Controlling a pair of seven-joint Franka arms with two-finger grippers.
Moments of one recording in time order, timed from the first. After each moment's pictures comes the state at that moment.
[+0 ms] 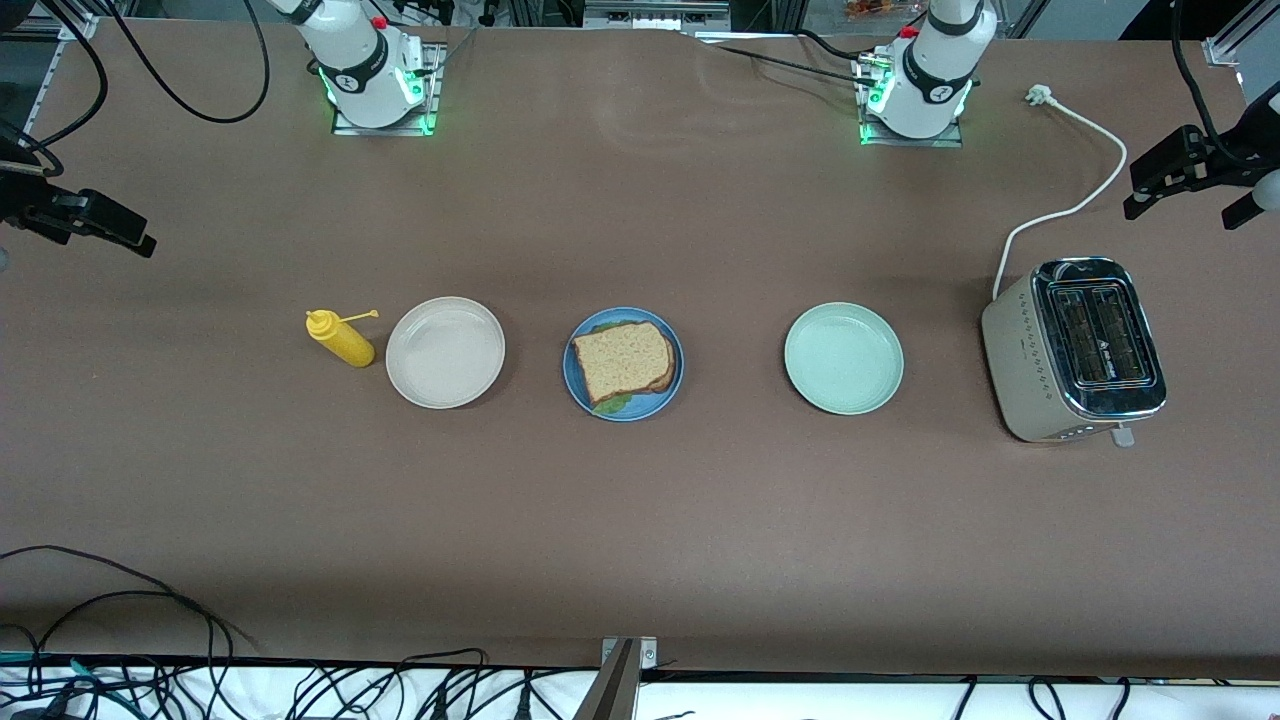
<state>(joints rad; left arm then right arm) 0.00 -0.05 0.01 -1.54 0.01 1.51 0.11 0.00 0.00 -0.05 -1.63 -0.01 1.60 0.10</state>
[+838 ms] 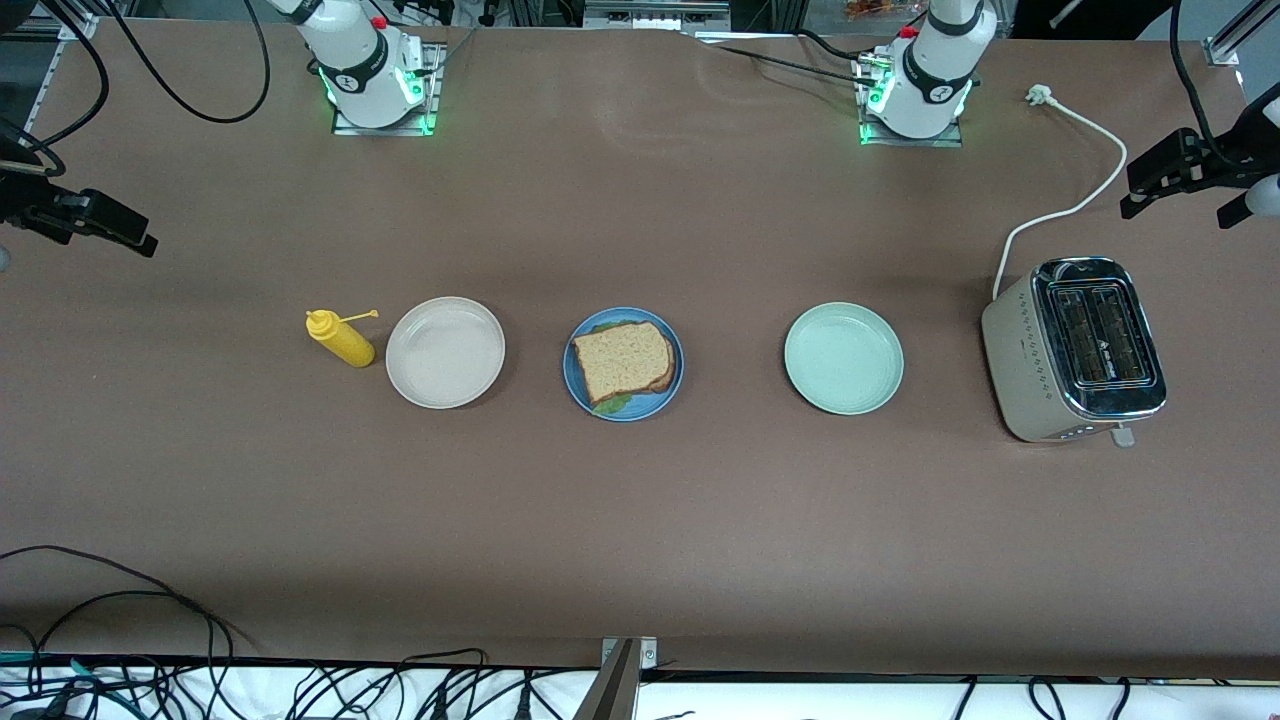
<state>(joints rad) 0.00 -0.05 0.01 -1.54 0.01 1.49 0.11 0.00 0.00 -0.05 -1.63 -0.01 1.60 0.10</state>
